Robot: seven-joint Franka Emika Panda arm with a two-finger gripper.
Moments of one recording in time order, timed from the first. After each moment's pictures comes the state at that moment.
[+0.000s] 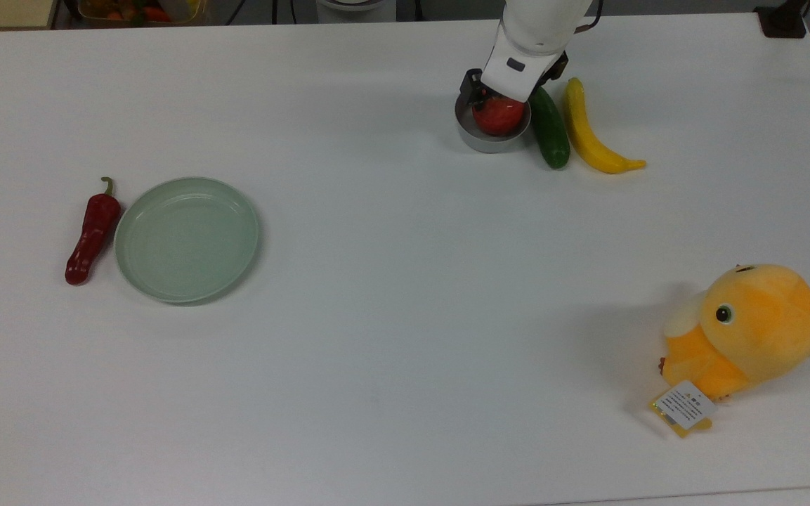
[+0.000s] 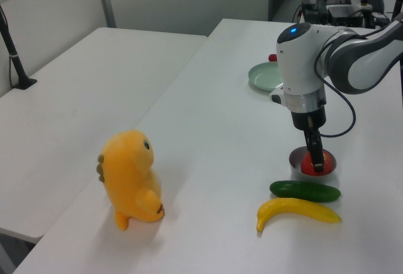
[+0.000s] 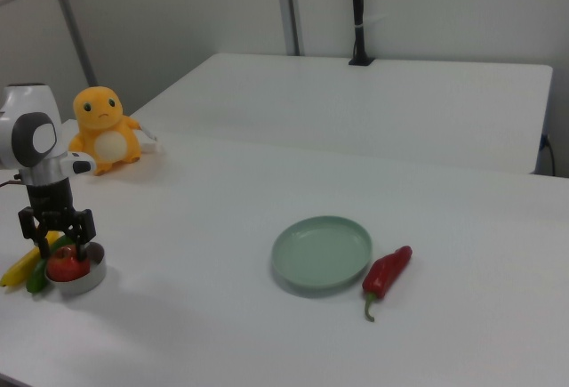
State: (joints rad) arm 0.23 0.18 0.33 -2.03 0.01 1.99 0.17
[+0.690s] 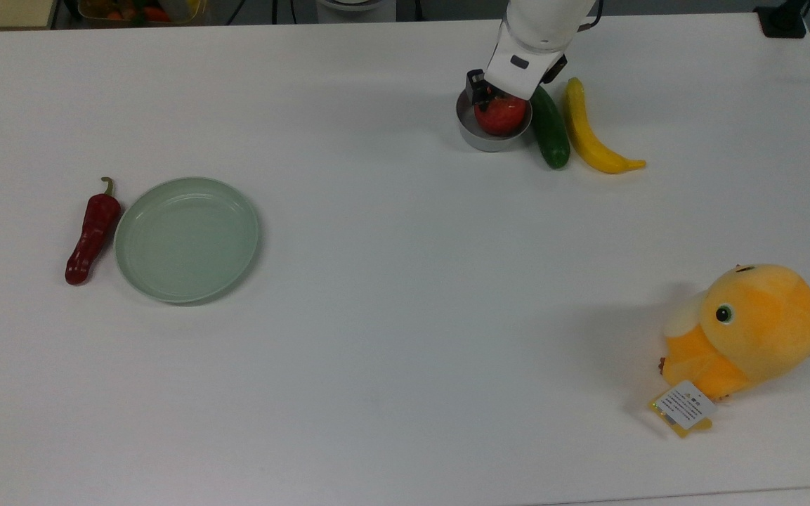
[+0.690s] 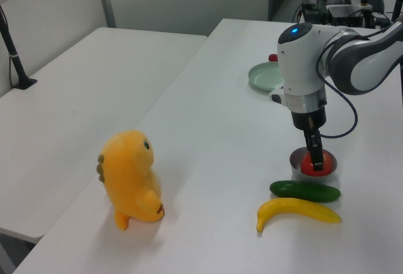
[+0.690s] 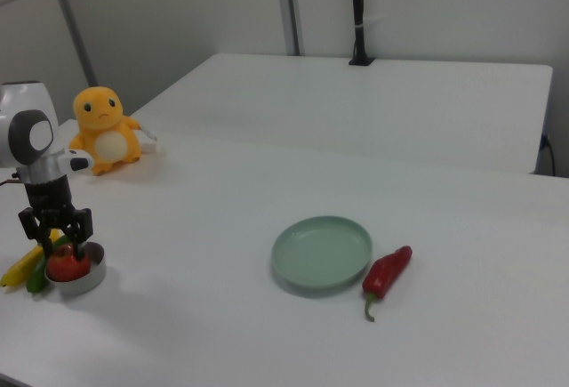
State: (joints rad) arm 0.24 0.17 0.33 -2.03 -0.01 1.99 0.18
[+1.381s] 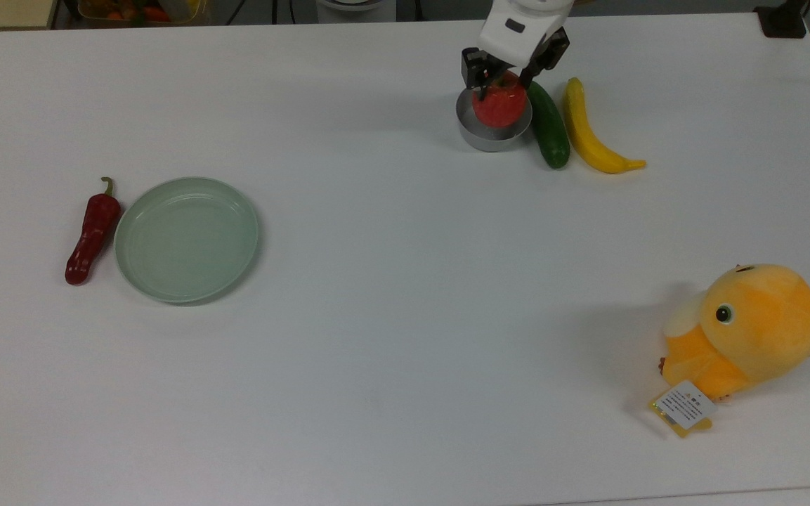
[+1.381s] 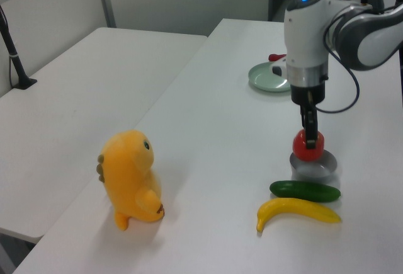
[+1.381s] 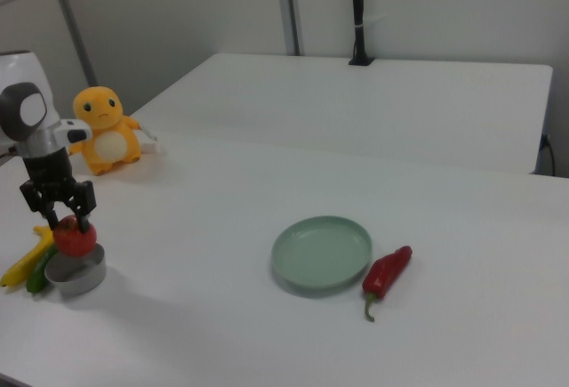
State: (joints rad) arm 0.20 0.08 0.33 -2.00 -0.01 1.98 0.18
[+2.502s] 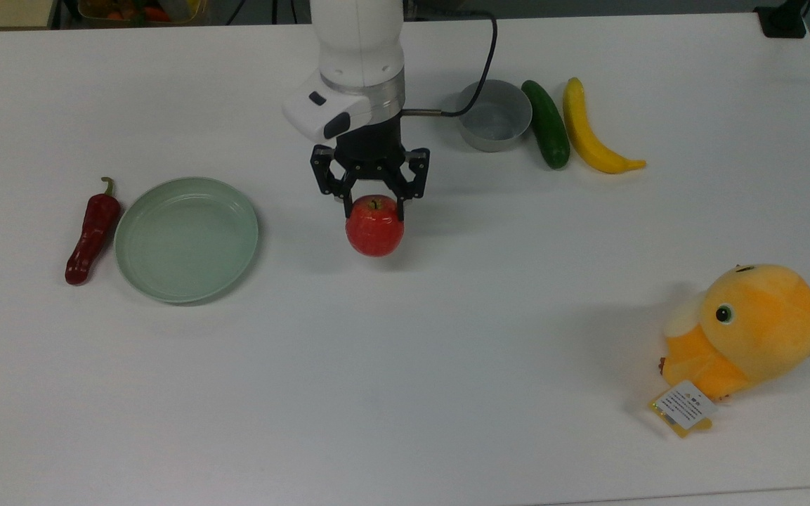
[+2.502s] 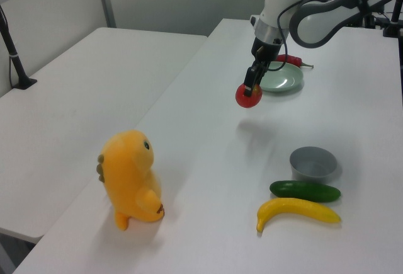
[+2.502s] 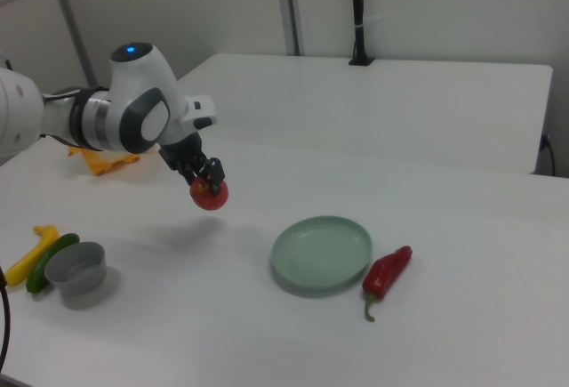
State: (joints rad) arm 0.07 0.26 0.09 -1.87 -0.02 2.42 0.19
